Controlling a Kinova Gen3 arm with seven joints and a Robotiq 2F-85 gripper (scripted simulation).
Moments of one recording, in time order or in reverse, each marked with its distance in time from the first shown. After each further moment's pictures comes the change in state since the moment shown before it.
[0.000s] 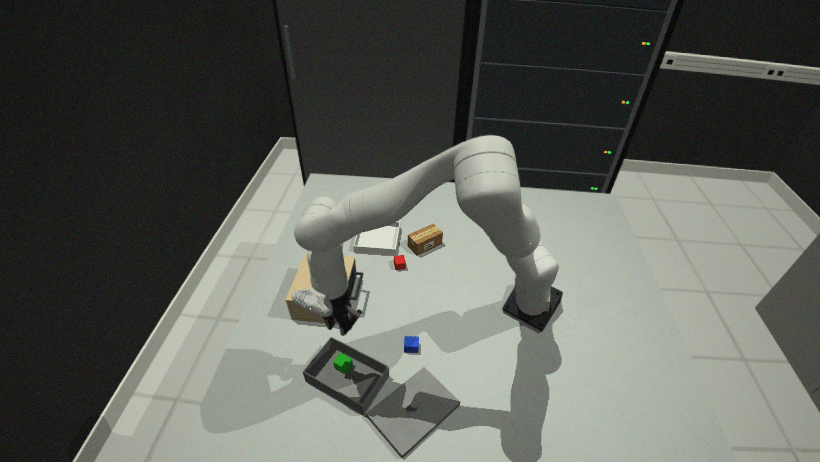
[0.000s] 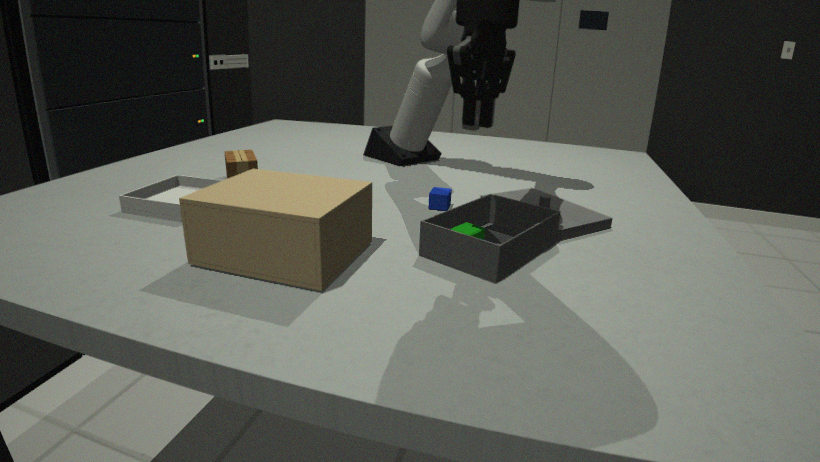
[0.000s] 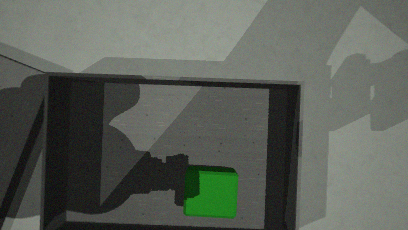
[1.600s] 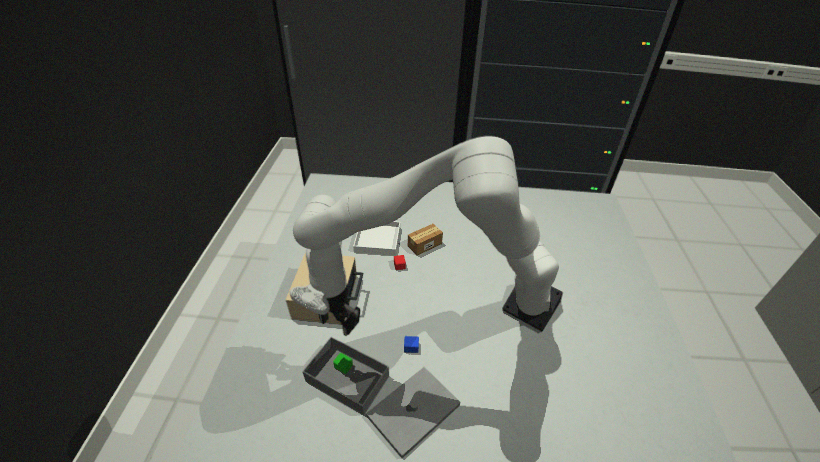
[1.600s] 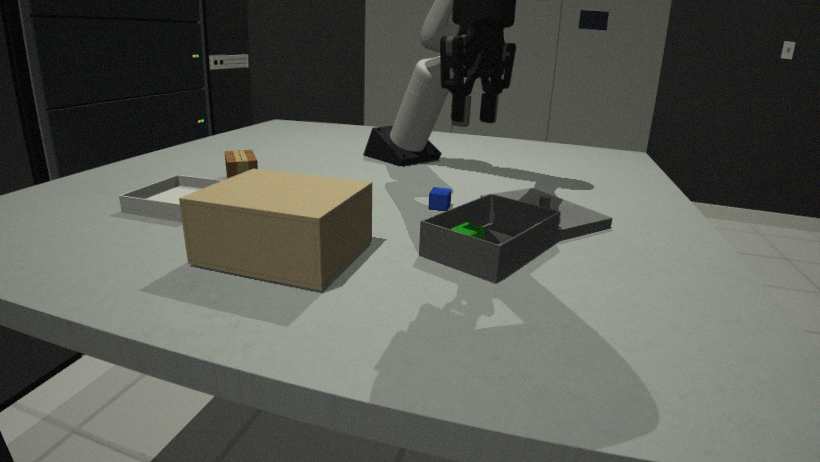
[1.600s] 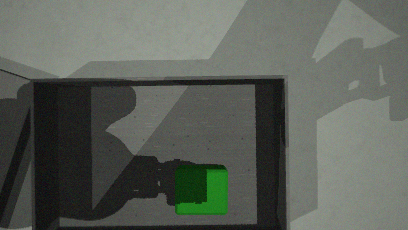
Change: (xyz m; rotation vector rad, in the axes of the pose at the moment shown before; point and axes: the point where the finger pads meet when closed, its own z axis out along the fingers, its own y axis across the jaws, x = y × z) arm -0.002 0.006 -0.001 -0.006 0.001 0.052
